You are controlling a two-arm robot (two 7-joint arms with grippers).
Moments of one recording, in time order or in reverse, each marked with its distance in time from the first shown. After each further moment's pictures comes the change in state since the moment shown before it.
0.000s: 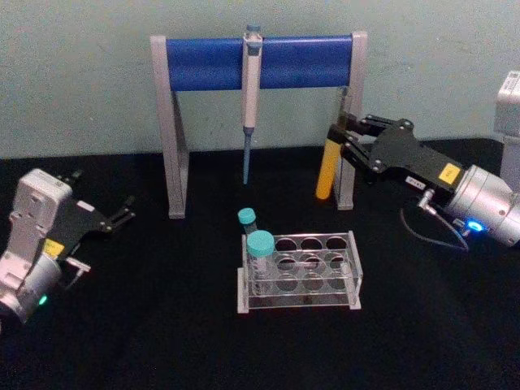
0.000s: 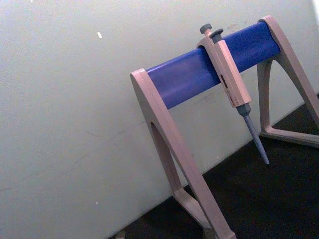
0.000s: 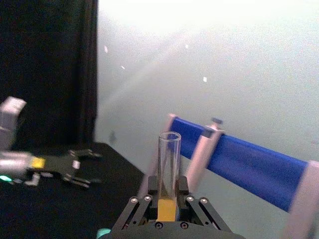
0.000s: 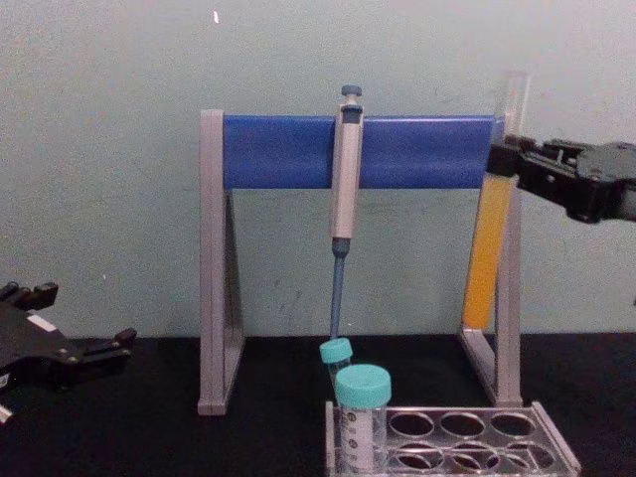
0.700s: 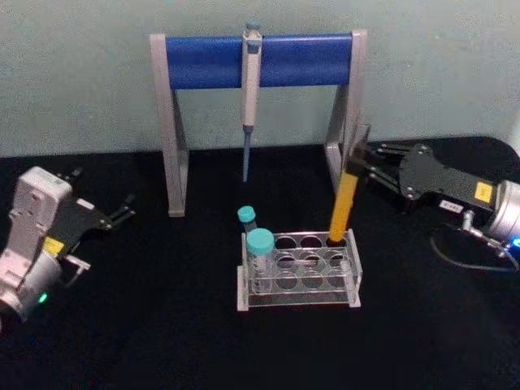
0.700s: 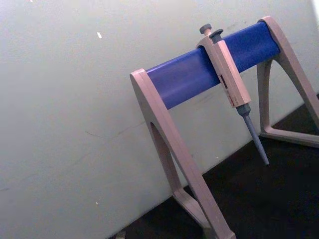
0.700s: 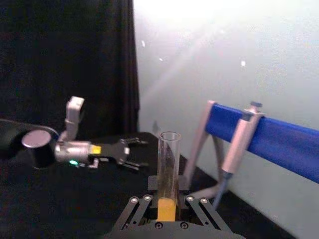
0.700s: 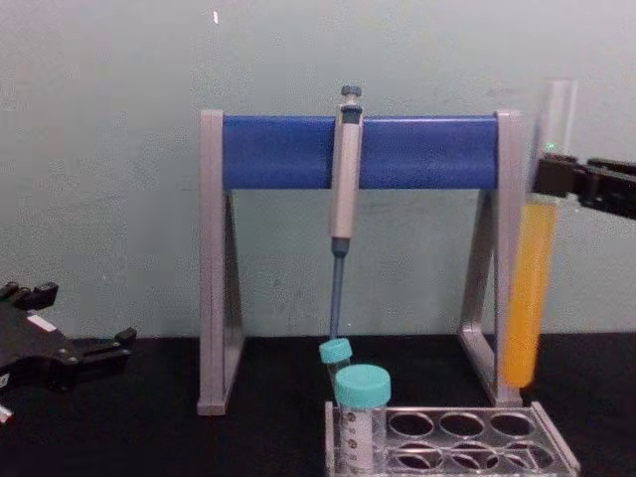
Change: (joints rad) left arm 0.000 0.000 0.000 0.000 0.000 0.000 0.000; right arm -0.046 0.148 -0.009 -0.082 0.190 0.118 0.176
